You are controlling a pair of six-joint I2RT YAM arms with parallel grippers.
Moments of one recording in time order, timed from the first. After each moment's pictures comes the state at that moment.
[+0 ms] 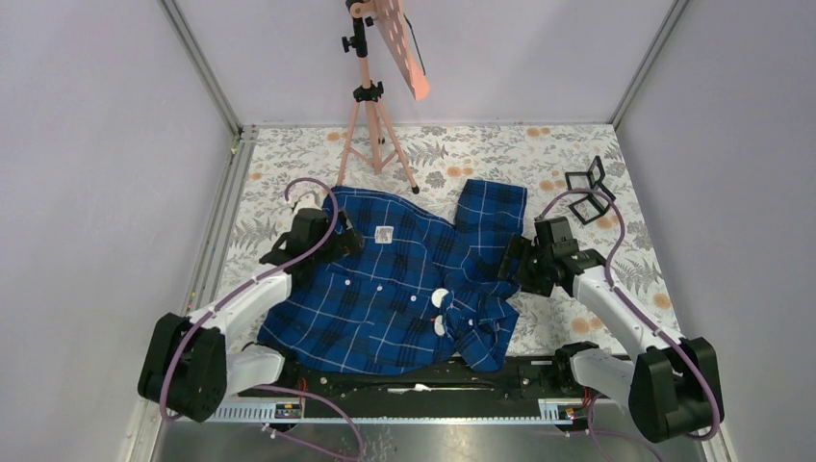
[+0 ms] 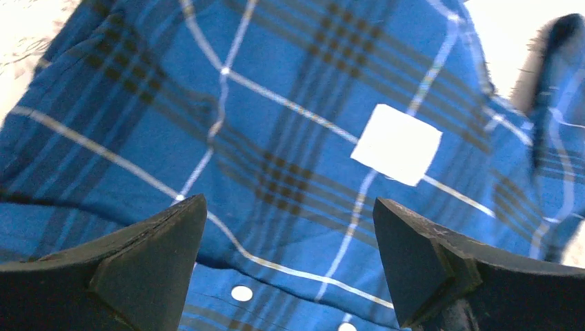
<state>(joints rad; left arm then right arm) -0.36 1.15 0.59 -0.12 -0.08 -0.68 0.25 1.07 0.61 -0.57 -0.17 0.60</state>
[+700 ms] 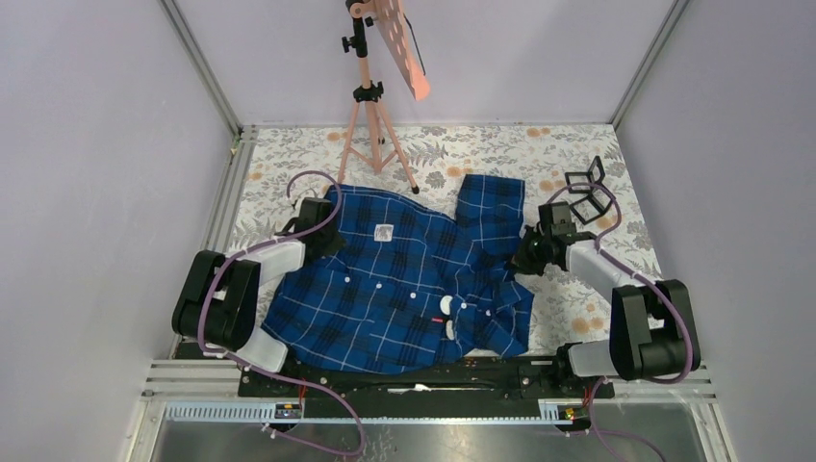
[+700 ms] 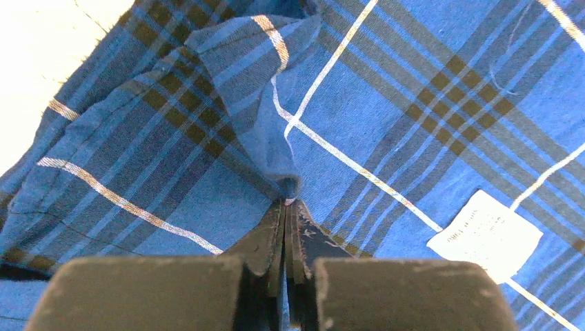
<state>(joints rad) -0.26 1.53 0.68 -0.02 -0.11 -0.72 0.17 1.35 0.64 -0.38 -0.24 0.63</state>
